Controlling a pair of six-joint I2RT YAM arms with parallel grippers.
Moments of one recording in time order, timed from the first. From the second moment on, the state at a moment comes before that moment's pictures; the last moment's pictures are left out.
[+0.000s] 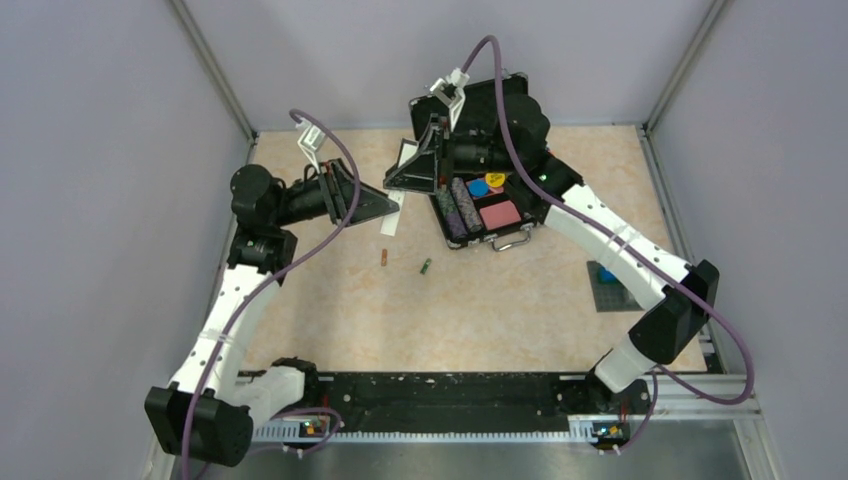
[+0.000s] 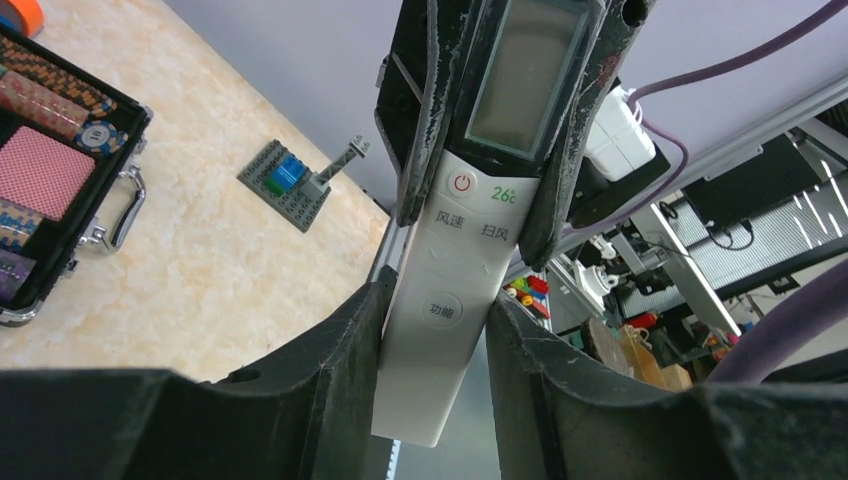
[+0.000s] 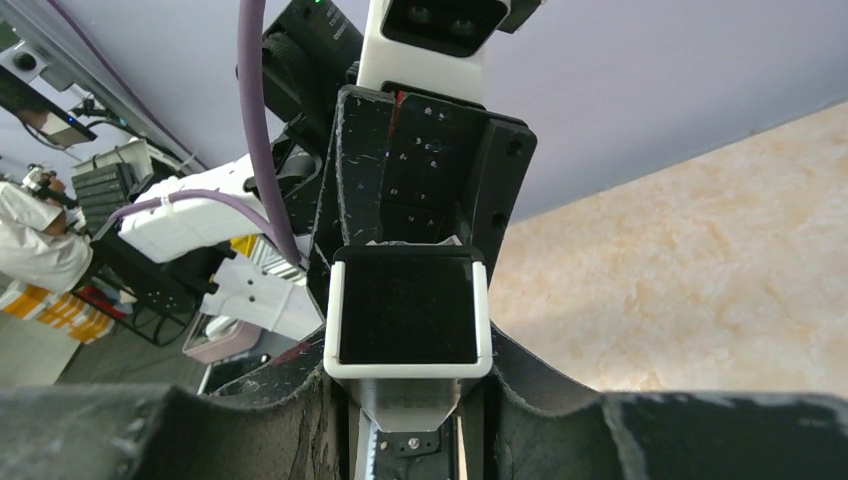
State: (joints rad) left arm -0.17 1.04 1.01 0.27 1.14 -1.02; right arm 0.73 1.58 1.64 0.05 -0.84 0.56
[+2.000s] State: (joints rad) left arm -0.22 1.04 1.03 0.29 0.93 -0.95; right arm 0.72 1.51 1.50 0.24 -0.65 0.73
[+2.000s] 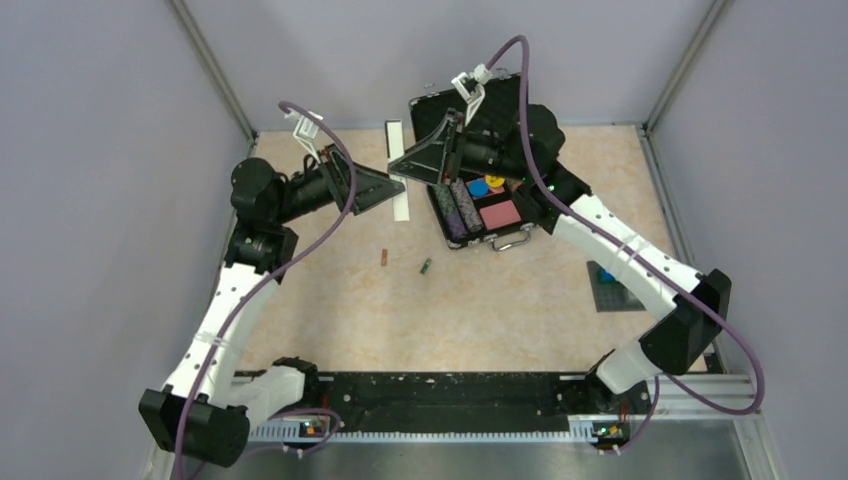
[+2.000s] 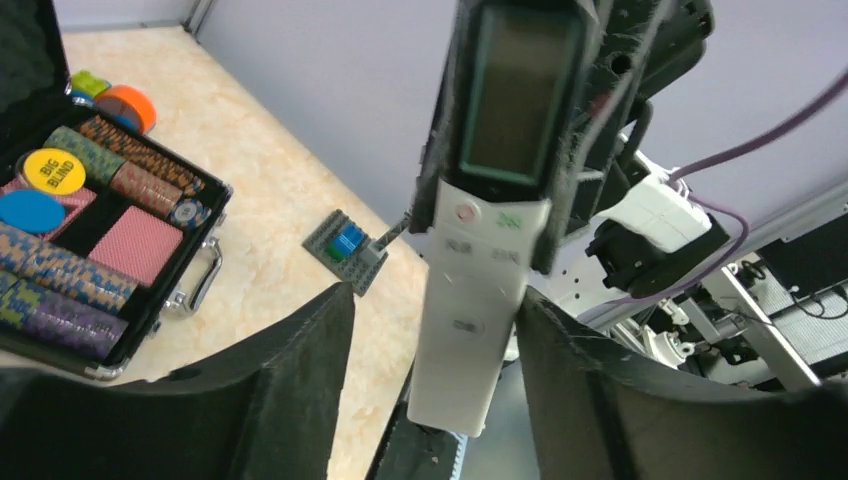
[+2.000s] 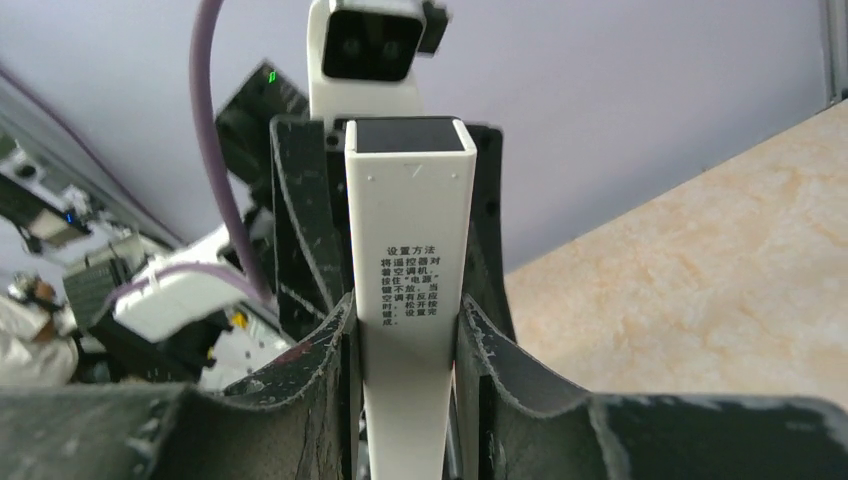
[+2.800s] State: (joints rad) left arm -0.23 1.14 1.35 -0.38 1.17 -0.31; right arm 0.74 1.52 1.72 -0.64 -0.82 -0.12
